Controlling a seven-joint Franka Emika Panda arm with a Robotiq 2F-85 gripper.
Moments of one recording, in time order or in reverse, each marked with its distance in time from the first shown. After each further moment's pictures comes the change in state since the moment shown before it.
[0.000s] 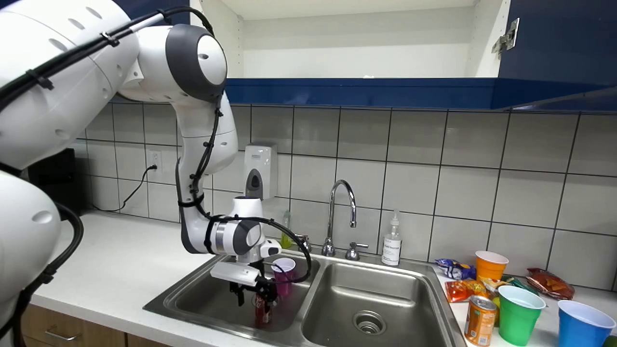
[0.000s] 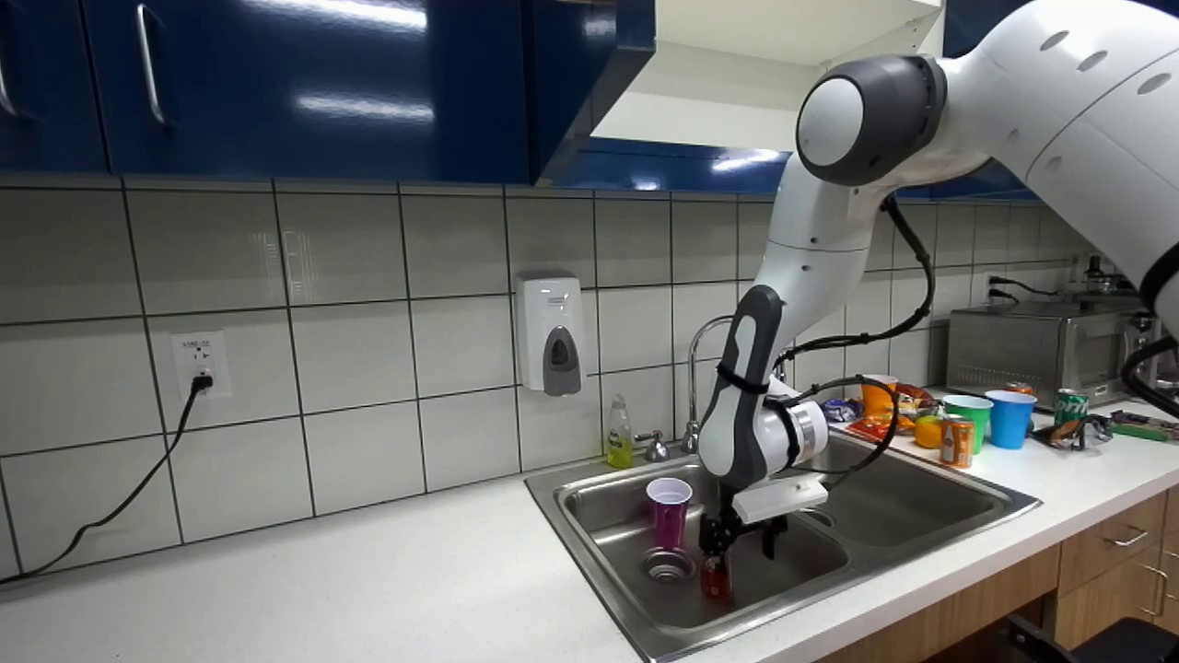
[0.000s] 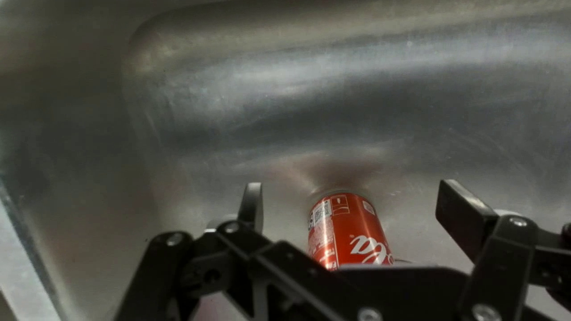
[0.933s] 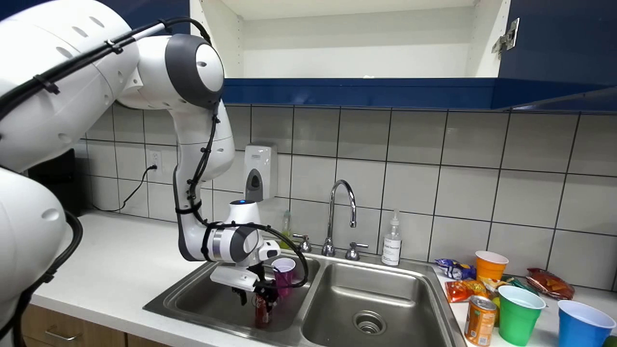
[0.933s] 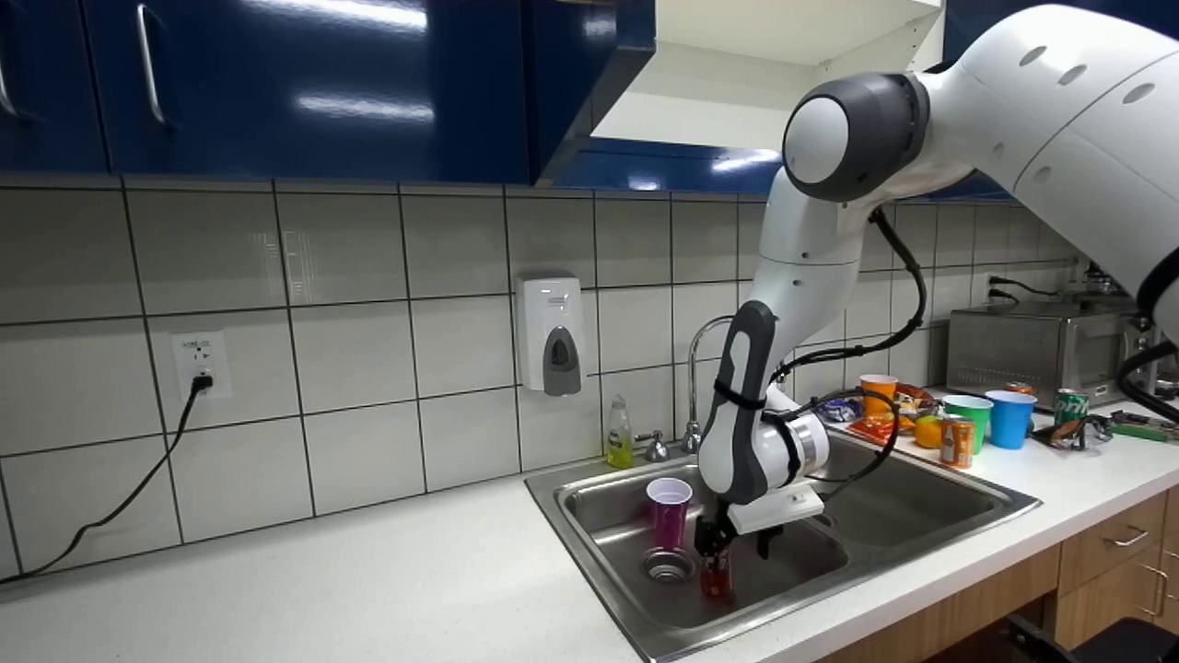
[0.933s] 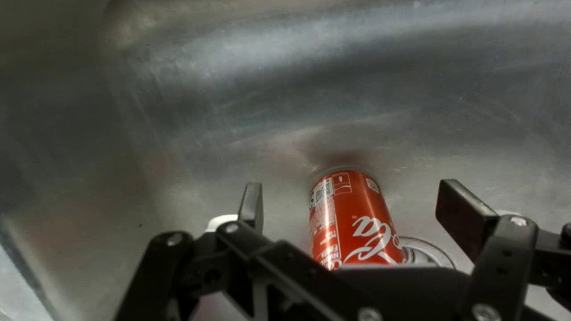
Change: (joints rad) arm 0.049 0.043 -0.038 0.004 0.029 0.115 0.032
